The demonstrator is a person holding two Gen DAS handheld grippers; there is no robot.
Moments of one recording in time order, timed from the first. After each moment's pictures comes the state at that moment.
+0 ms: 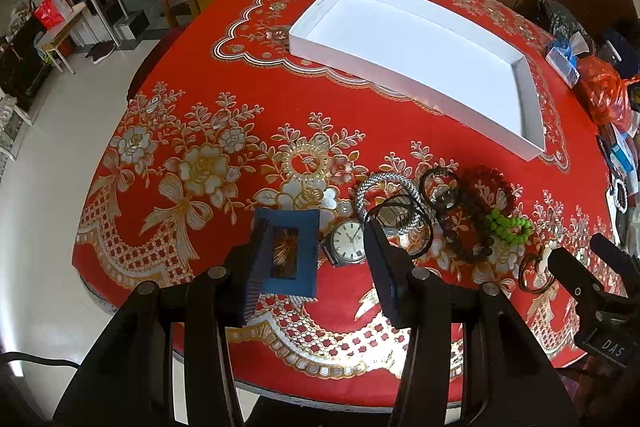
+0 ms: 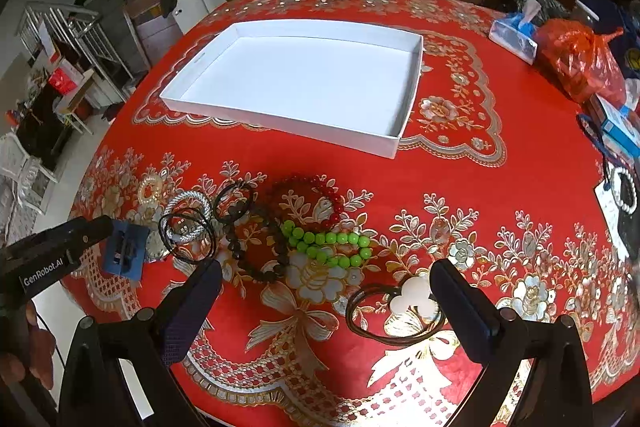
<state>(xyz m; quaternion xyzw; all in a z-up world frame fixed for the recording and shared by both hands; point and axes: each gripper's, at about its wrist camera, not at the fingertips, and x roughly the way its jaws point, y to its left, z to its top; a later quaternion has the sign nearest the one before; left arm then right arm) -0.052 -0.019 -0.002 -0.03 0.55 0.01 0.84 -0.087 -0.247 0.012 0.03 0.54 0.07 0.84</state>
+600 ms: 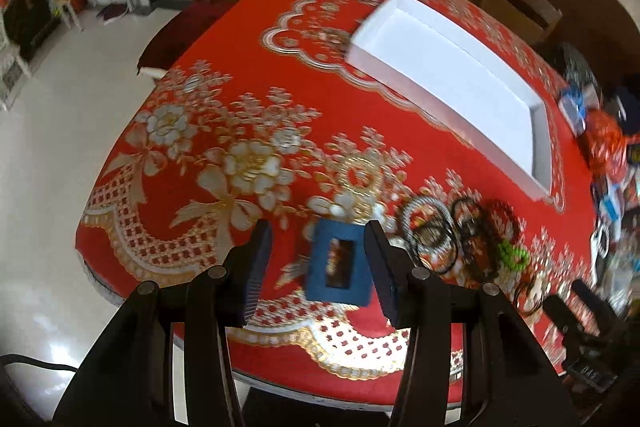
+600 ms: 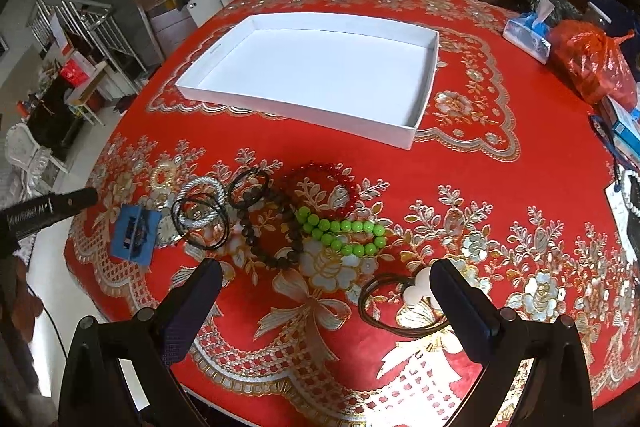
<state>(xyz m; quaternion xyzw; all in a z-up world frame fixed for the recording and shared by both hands) -0.047 0.050 0.002 -0.12 0.56 0.03 0.82 -0.096 -0.244 0.008 0.04 0.54 0.10 0.84</state>
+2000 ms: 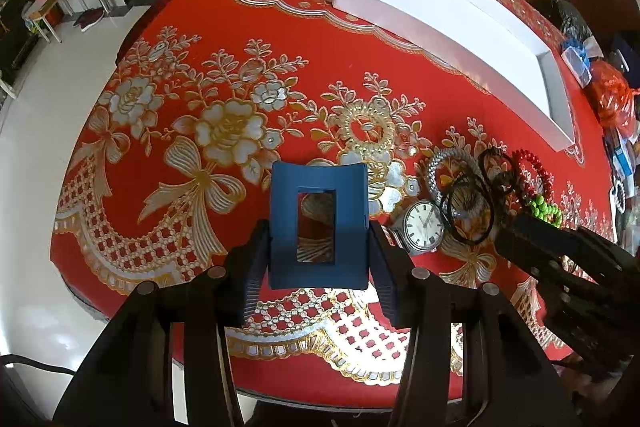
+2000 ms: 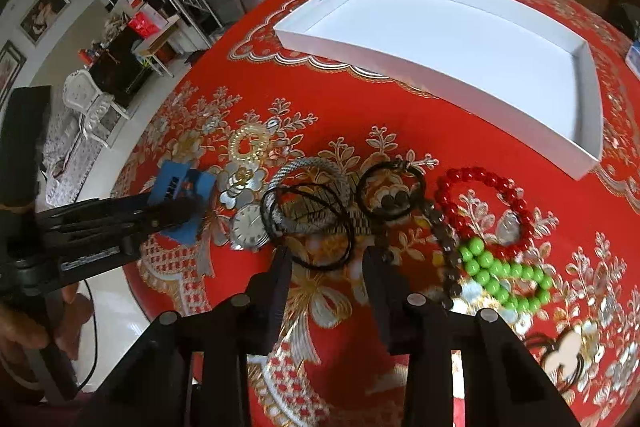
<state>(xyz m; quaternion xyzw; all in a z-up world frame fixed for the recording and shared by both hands) -0.043 0.041 -0.047 -0.07 0.59 -0.01 0.80 -0.059 -0.150 -0.038 0.03 0.56 0.25 0.79</state>
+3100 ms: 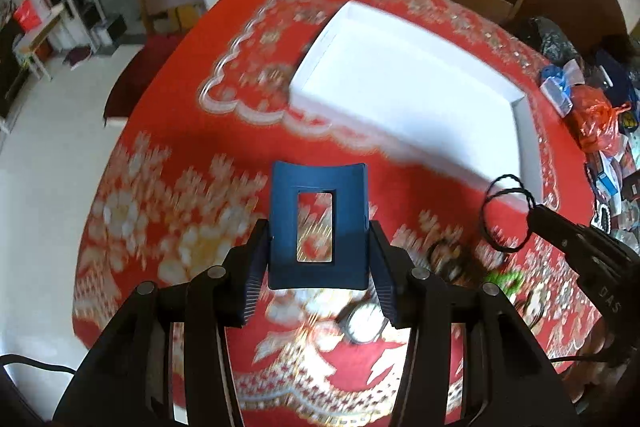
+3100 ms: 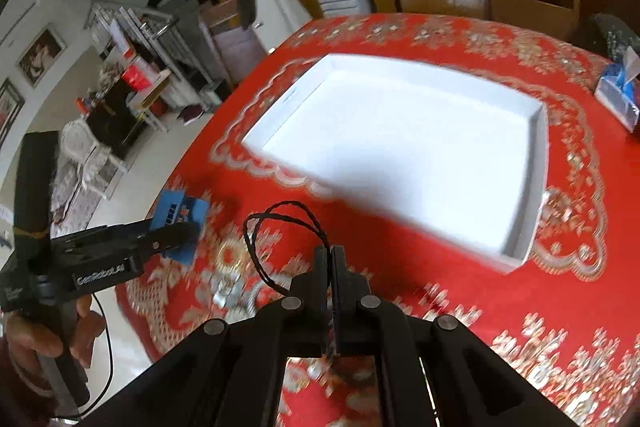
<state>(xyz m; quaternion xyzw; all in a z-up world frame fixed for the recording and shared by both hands) 0.026 0.009 0.013 -0.05 0.54 -0.04 0.84 0.000 -0.199 0.030 0.08 0.50 0.21 0.84</state>
